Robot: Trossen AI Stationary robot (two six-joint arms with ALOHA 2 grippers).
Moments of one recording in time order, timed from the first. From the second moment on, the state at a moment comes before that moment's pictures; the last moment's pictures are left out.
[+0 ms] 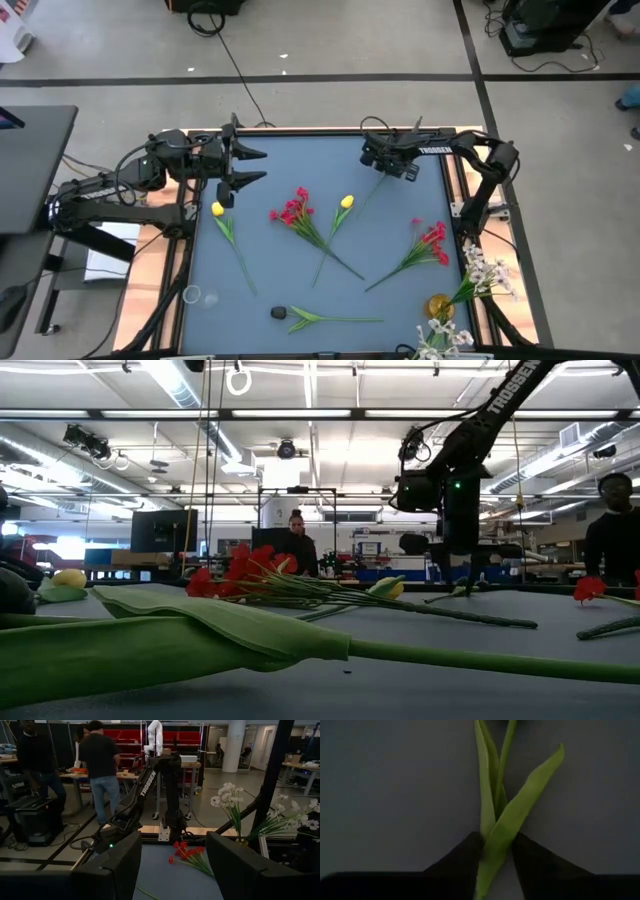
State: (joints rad) left arm 0.24 0.79 0.91 -0.10 0.18 -0.01; right arm -0.61 1.79 0.96 -0.63 0.22 1.37
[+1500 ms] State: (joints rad) left arm 0.24 0.79 0.91 -0.10 0.18 -0.01; right arm -0.33 0.87 0.96 -0.49 -0.41 0.10
